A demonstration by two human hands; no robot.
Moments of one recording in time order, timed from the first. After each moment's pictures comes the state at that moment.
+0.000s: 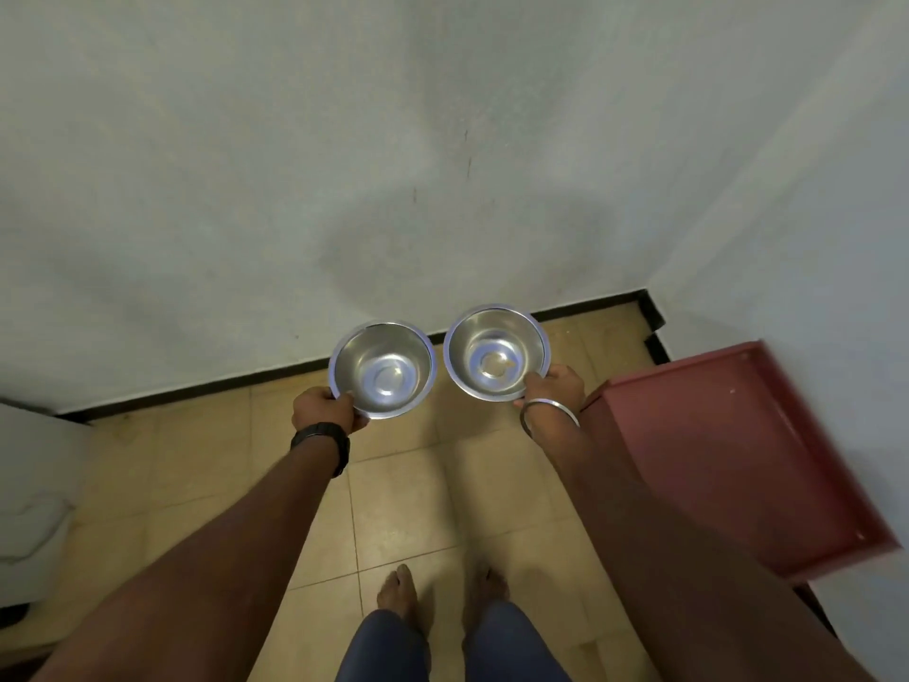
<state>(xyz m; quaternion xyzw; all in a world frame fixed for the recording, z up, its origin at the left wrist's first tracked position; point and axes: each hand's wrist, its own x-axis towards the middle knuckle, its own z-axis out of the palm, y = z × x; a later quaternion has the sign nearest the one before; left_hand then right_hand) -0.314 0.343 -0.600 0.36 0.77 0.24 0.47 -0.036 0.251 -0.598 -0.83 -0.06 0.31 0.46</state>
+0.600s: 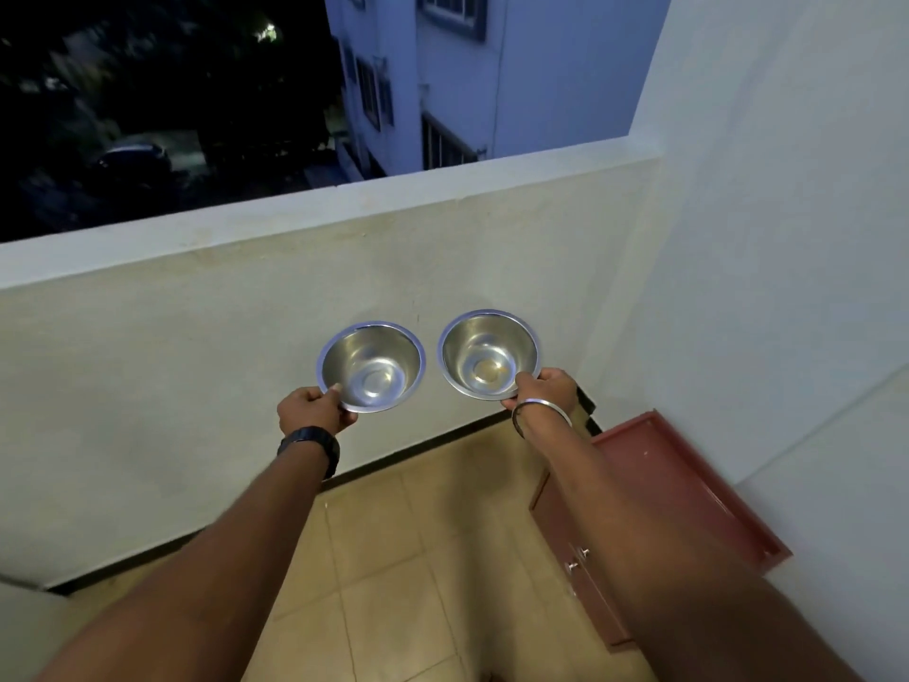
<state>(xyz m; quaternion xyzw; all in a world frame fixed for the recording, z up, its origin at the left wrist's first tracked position) -0.286 0.360 -0.337 0.39 0.65 0.40 0.51 -0.017 0.214 -0.321 -0.77 -0.03 0.24 0.59</state>
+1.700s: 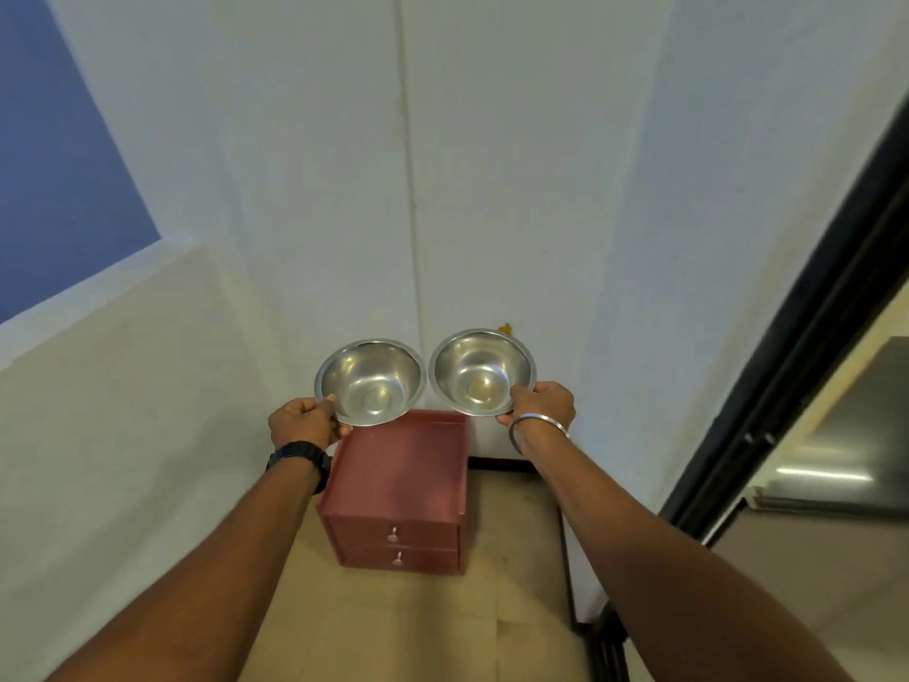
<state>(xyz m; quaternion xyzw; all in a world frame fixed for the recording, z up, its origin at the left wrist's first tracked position) -0.093 0.116 -0.242 0.67 0.27 0.13 0.68 -0.094 -0.193 -0.225 -0.66 0.32 -0.14 0.67</state>
